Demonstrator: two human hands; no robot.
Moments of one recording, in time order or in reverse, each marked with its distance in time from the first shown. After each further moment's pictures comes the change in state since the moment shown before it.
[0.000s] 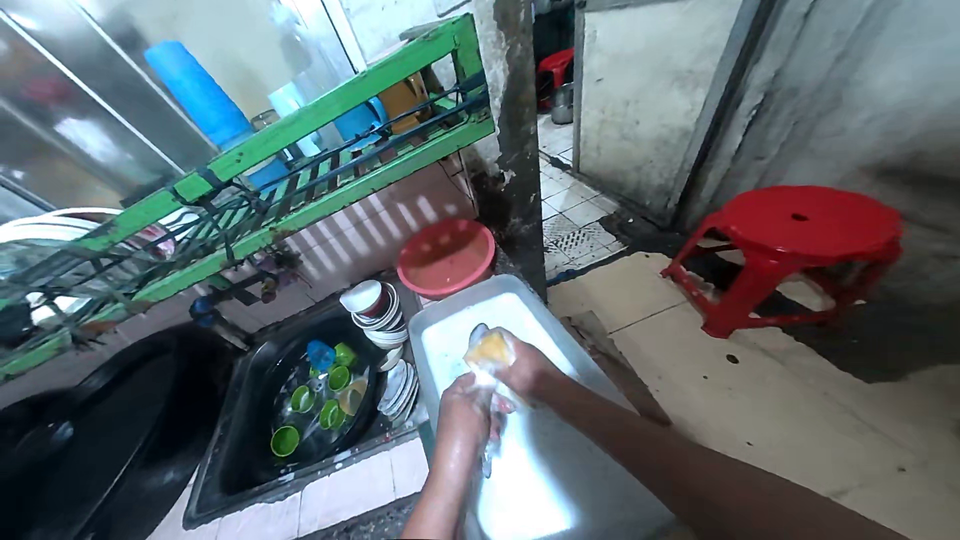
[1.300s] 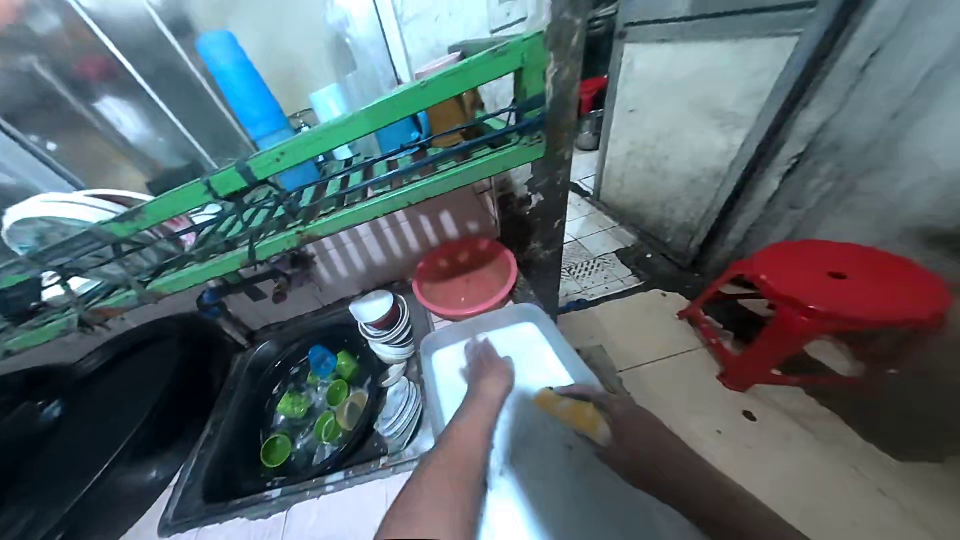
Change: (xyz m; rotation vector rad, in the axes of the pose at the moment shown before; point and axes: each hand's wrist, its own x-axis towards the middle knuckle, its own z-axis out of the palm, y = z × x) left_hand 0.146 0.003 0.028 0.916 0.007 0.115; right_hand -0.031 0.080 -0.040 -0.442 0.180 -0.318
